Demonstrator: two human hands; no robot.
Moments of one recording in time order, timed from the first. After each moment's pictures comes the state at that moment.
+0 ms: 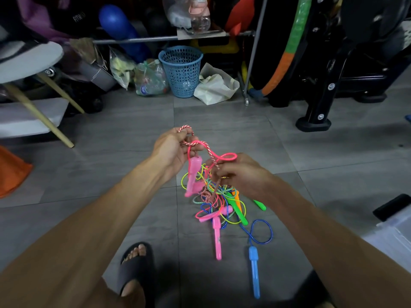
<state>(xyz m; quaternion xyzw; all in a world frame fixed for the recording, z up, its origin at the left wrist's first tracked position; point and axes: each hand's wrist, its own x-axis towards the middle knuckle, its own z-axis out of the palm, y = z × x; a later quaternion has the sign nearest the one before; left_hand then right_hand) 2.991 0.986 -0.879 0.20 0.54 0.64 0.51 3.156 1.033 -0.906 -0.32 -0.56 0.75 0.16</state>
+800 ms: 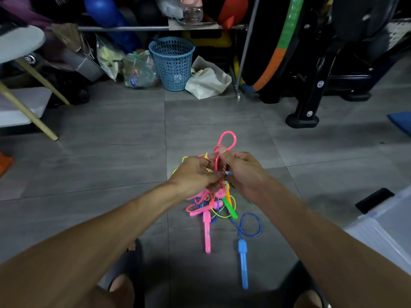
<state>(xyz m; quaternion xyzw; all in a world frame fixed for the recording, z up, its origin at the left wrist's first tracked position) 3.053 0.957 -0.903 0.42 0.65 0.39 0.51 3.164 1.022 -0.908 -0.41 -0.48 0.73 0.27</state>
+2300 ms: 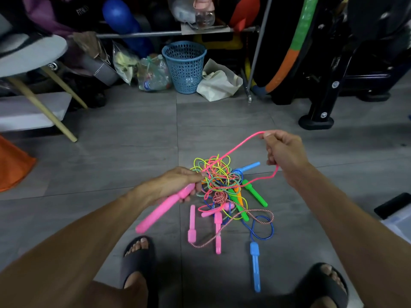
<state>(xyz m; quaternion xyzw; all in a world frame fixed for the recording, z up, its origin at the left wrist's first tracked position) 2.988 0.934 -0.923 0.36 0.66 0.30 0.58 3.198 1.077 -0.900 -0.50 -0.60 0.51 0.36</state>
